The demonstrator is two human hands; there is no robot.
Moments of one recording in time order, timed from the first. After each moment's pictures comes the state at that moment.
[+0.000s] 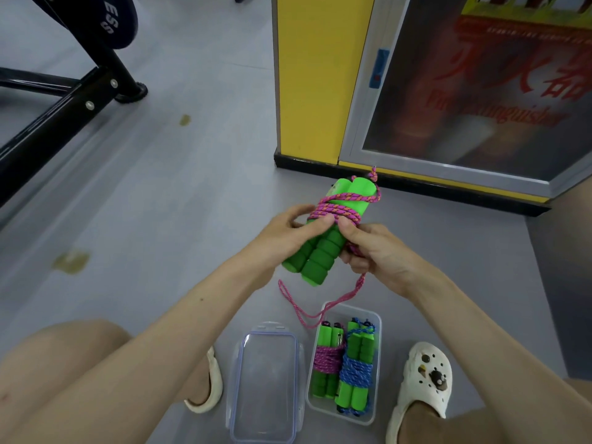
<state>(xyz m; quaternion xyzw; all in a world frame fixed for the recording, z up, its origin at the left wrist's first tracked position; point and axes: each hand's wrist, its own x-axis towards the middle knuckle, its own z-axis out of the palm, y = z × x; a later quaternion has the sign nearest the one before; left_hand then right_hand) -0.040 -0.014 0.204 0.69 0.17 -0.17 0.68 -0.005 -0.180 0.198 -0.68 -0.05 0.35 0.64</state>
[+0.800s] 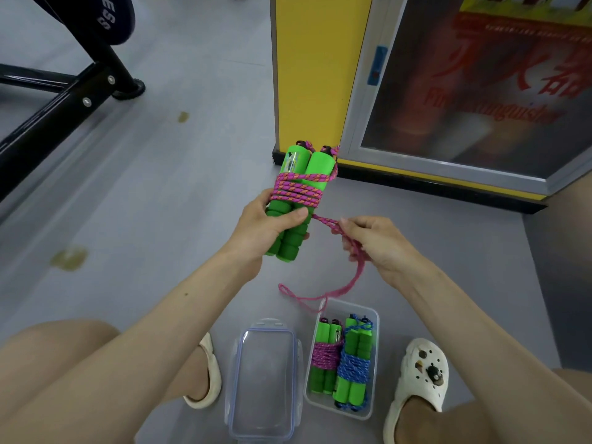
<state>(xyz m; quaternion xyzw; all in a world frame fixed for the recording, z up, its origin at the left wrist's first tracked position) -0.041 0.004 0.202 0.63 0.20 -0.06 0.75 0.001 -0.174 0.194 -0.76 0.05 0.27 0.59</state>
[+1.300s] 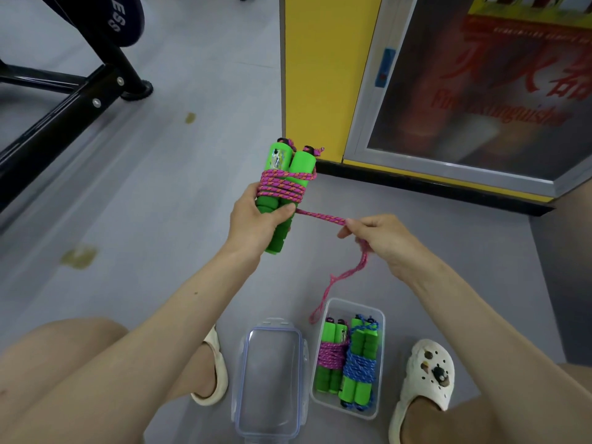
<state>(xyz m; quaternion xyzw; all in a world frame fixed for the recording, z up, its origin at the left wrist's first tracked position) -0.037 0.021 0.195 0.70 0.25 0.06 0.67 0.004 -0.168 0.199 -0.83 0.03 0.26 0.49</state>
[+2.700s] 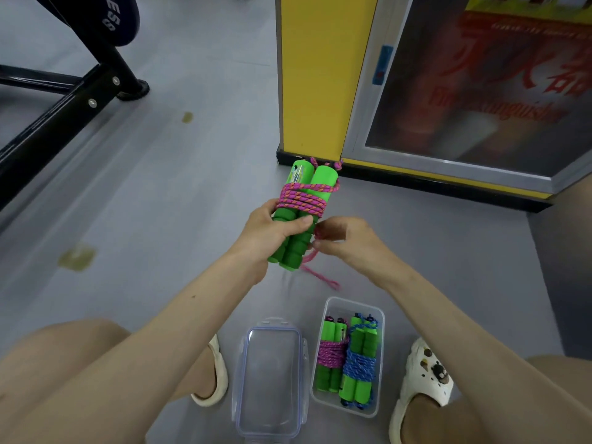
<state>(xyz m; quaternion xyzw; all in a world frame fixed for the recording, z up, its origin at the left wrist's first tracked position) -0.047 0.006 0.203 0.64 0.25 -0.09 0.72 -0.006 -0.146 0.180 -0.81 -0.12 0.25 0.51</state>
